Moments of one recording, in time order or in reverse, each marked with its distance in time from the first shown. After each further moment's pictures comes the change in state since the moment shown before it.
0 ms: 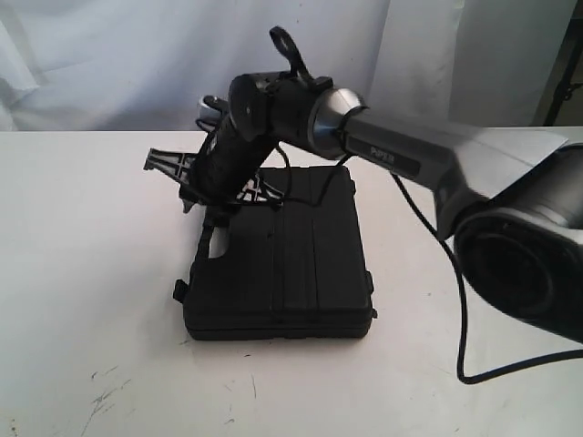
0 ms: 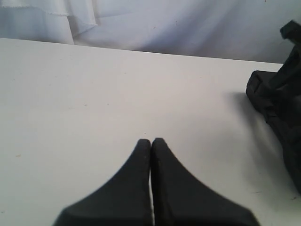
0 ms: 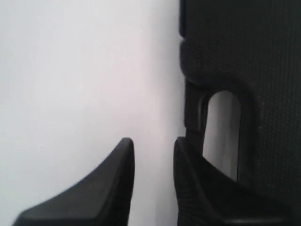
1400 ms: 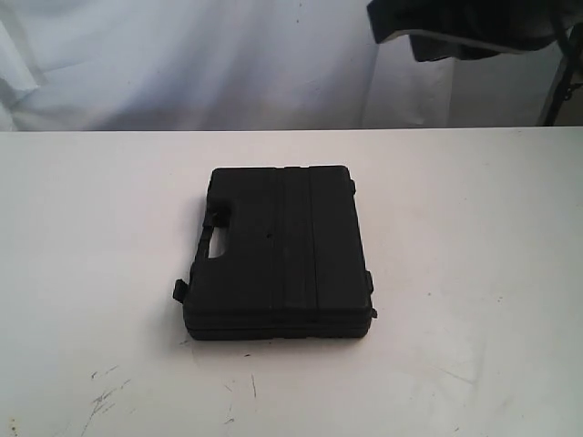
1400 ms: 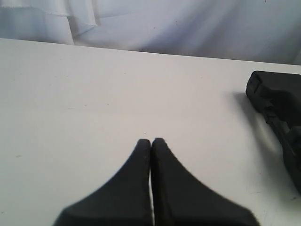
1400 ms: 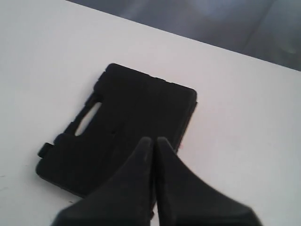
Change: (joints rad) left arm 0.000 0.000 0.000 0.000 0.000 0.000; right arm -0.091 -1.109 0.751 -0.411 0.059 -0.335
